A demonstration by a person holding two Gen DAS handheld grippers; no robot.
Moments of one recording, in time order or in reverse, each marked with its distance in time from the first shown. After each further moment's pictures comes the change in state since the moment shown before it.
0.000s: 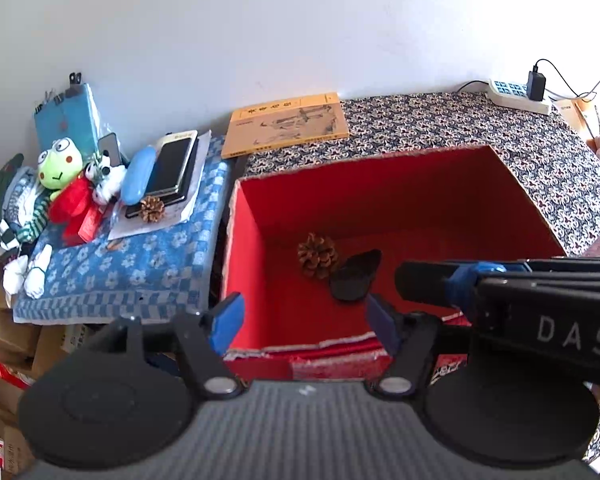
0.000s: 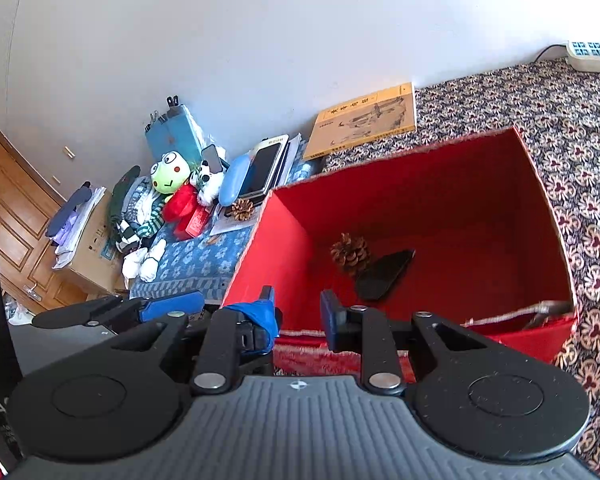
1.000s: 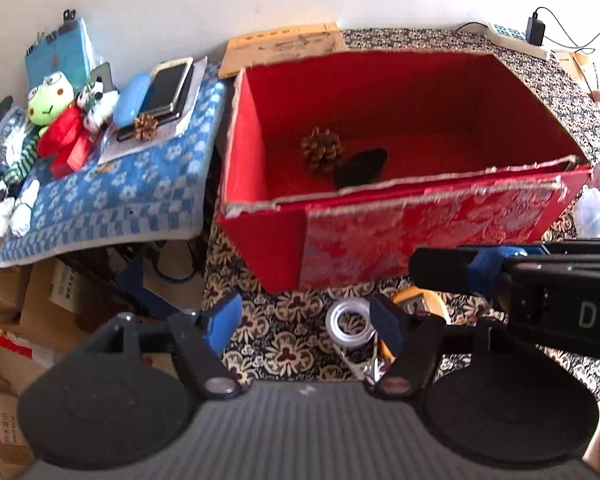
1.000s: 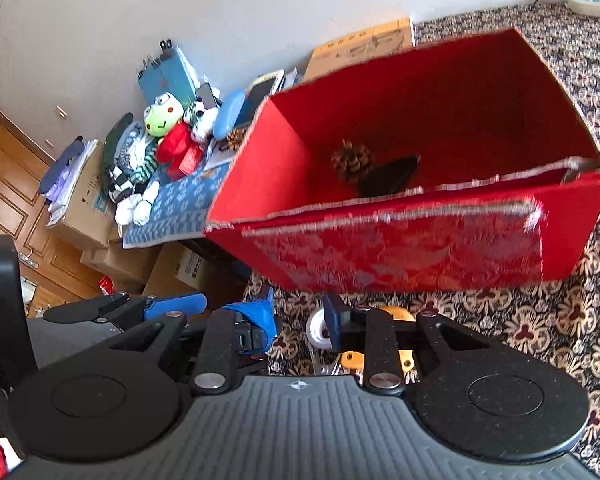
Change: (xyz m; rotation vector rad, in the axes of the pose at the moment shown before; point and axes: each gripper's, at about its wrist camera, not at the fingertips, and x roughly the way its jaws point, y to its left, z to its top) left arm 0.015 0.013 -0.068 -0.019 0.165 -0.038; right arm 0.018 0.004 -0.061 0.017 0.136 -0.017
